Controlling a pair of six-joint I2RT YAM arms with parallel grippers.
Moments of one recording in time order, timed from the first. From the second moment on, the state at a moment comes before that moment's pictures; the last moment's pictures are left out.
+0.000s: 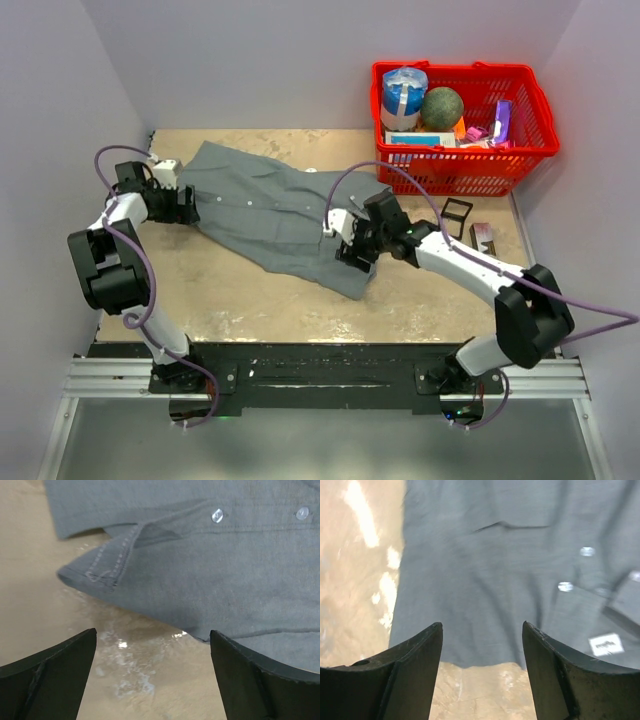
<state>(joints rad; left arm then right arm) 0.34 1.79 1.22 -0.38 0.39 0.35 0.60 1.45 0.99 -0.34 -0.28 -0.61</state>
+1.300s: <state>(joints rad) 0.35 1.82 1.29 -0.48 0.55 0.43 0.71 1.43 0.79 -0.51 -0.31 -1.12</state>
